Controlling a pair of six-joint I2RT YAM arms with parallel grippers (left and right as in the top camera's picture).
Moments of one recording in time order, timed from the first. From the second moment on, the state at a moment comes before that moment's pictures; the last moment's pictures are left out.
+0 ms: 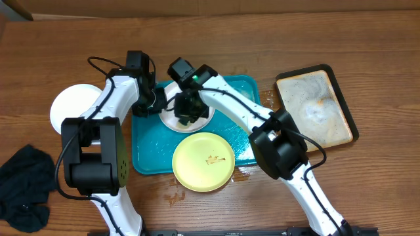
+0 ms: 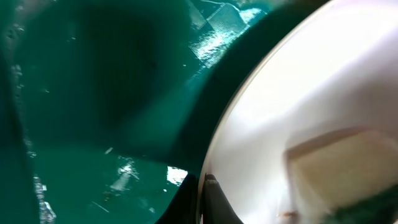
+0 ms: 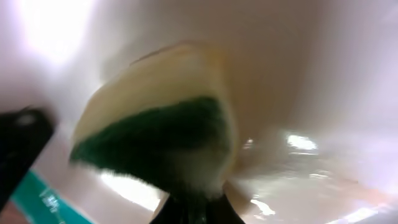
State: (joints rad) left arm -0.03 2.00 1.38 -0.80 0.13 -0.23; right arm 0.72 2.49 2.17 -1.08 -0.24 0.80
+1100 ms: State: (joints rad) left arm -0.06 2.00 1.38 -0.82 0.11 -0.24; right arm 0.72 2.51 2.17 -0.91 -0.35 0.78
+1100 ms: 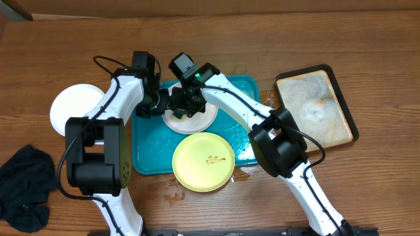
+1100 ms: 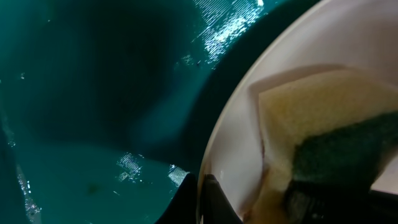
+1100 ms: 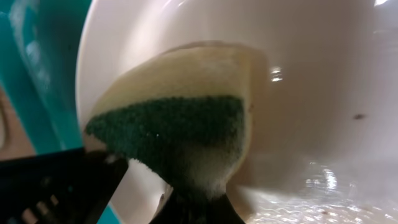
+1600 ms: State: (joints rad) left arm -0.09 2.00 1.38 -0.82 0.13 -0.24; right arm 0.67 2.51 2.17 -1.06 -0.32 0.84
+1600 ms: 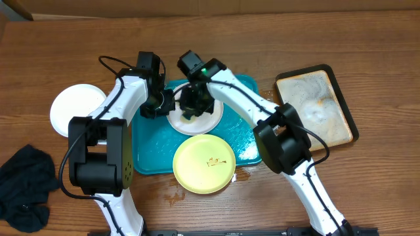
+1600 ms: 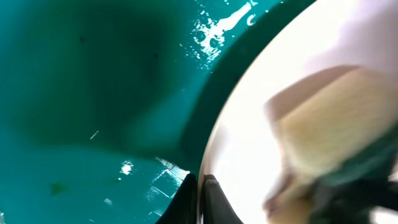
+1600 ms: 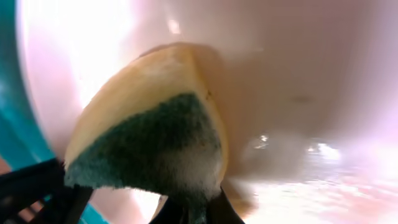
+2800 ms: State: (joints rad) left arm -0.07 2.00 1.38 -0.81 0.06 -0.25; right arm 0.71 2.51 2.17 -1.00 -0.50 0.68
